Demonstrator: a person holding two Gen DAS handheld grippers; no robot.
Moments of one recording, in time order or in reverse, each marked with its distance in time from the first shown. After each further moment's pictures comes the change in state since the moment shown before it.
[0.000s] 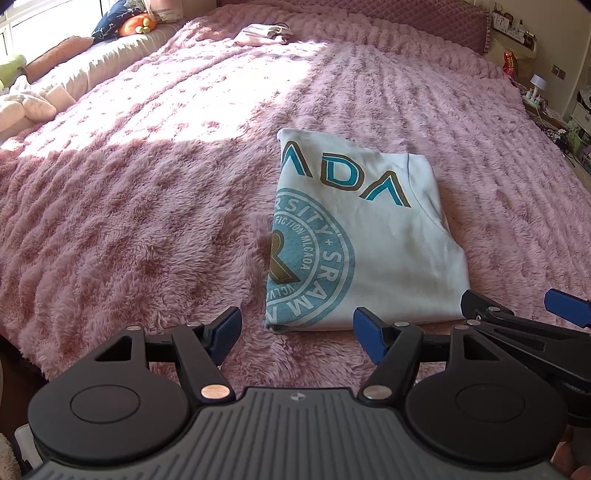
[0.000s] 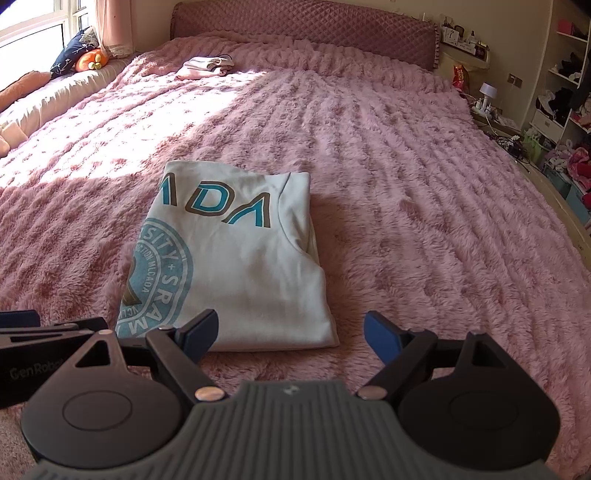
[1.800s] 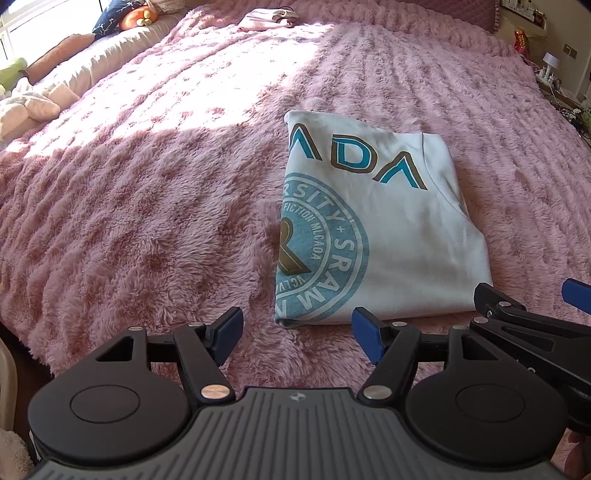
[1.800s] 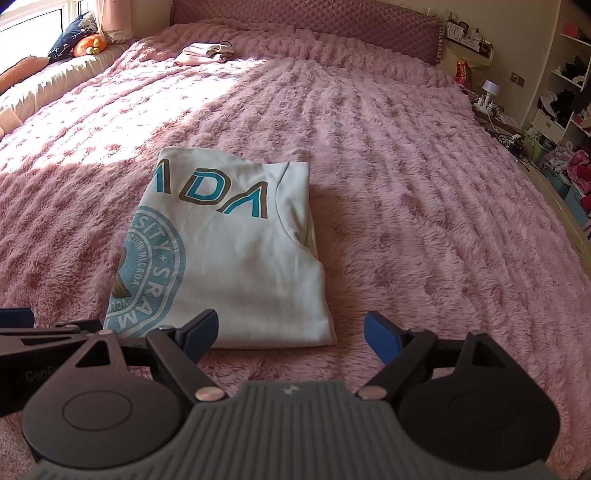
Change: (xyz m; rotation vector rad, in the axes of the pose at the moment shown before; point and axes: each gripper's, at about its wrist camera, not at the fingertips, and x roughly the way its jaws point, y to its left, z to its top) left arm 0.018 -0.006 0.007 0.030 0.061 0.065; right arm 0.016 0.003 0.002 -0.024 0.034 -0.022
